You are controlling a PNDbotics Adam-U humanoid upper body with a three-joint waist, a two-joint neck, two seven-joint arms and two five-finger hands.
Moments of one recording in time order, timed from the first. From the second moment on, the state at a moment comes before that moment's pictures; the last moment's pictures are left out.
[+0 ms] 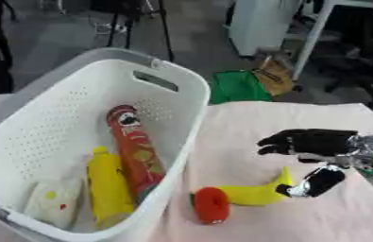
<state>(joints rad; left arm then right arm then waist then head) -0.51 0.13 -0.02 -1.99 0.36 -0.51 0.28 -0.49 -1.00 0.06 -1.34 0.75 -0.65 0.41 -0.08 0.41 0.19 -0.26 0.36</state>
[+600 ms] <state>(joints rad) -0.52 0.13 -0.01 -1.99 0.36 -0.52 0.28 -0.45 -0.98 0.07 -1.36 0.79 -0.67 0.37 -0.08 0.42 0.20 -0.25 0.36</state>
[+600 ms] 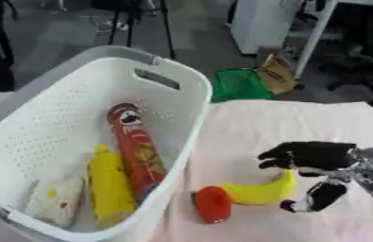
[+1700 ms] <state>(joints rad) -0.53 0.13 -0.02 -1.99 0.36 -0.52 0.28 -0.44 -0.97 0.06 -1.32 0.92 -0.65 0.26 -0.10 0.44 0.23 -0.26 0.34</state>
